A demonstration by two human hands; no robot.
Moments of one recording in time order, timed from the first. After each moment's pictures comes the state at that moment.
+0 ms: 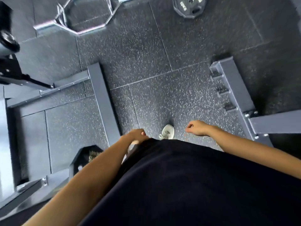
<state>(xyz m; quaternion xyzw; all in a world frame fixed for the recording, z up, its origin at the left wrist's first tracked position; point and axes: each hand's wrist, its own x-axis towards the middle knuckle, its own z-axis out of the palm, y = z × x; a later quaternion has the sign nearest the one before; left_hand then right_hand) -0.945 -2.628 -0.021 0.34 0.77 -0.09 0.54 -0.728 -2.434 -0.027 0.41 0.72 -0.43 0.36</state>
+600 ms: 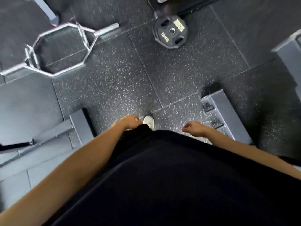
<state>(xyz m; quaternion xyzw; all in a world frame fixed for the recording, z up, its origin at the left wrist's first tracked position) -1.219 -2.214 -0.035 0.40 0.77 -0.08 0.49 -0.942 -2.099 -0.039 0.49 0.66 -0.50 0.27</state>
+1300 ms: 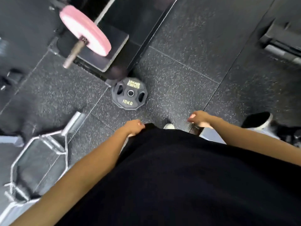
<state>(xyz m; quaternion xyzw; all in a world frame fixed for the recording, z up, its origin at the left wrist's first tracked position) -1.254 -1.576 -0.014 0.57 0.64 -0.23 0.46 -0.946 -1.567 -0.031 0.67 0.52 -0.52 0.12</state>
